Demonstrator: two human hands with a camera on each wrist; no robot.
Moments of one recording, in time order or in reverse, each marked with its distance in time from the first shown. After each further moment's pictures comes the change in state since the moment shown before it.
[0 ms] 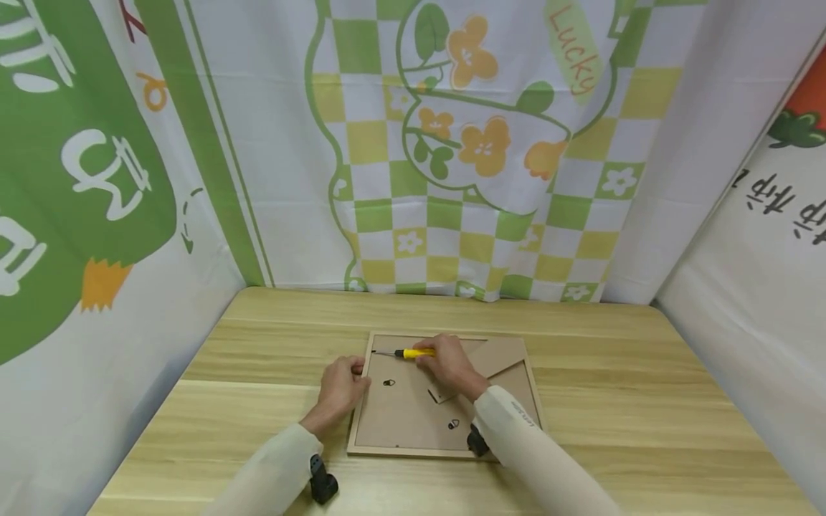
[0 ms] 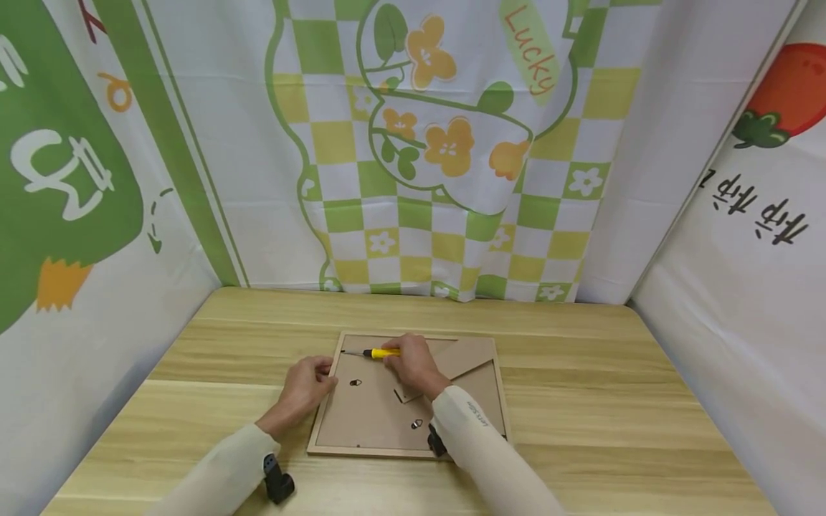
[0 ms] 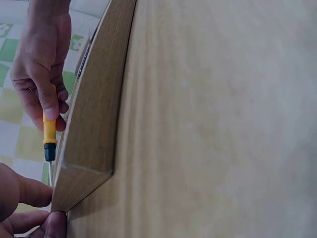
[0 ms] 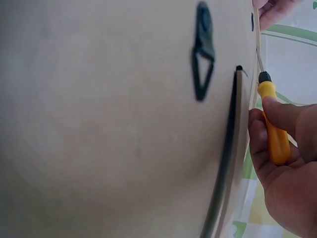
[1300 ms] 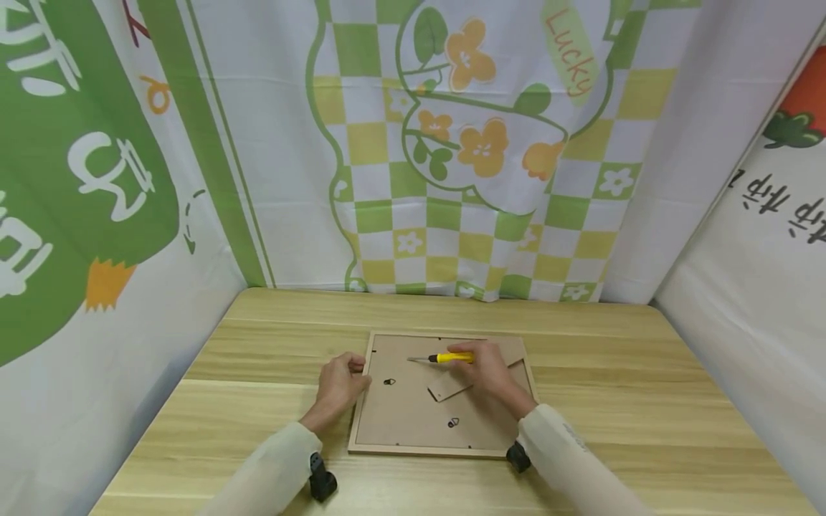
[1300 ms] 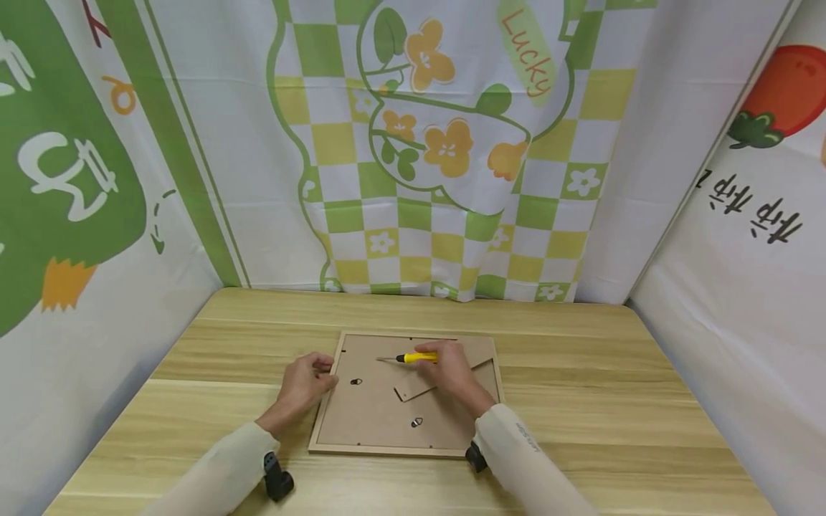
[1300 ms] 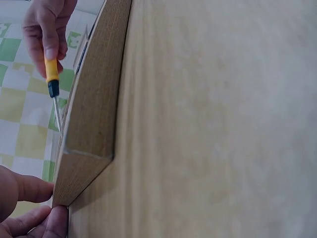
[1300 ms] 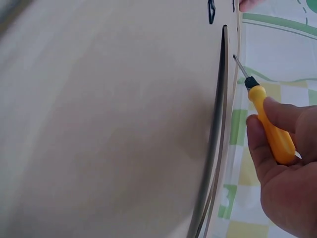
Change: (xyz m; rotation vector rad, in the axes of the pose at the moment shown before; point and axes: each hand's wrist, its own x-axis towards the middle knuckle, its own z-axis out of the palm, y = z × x) left_hand 0.001 -0.005 -0.003 -0.037 0.045 0.029; right_hand -0.041 0.025 -0.035 0.047 0.138 0.031
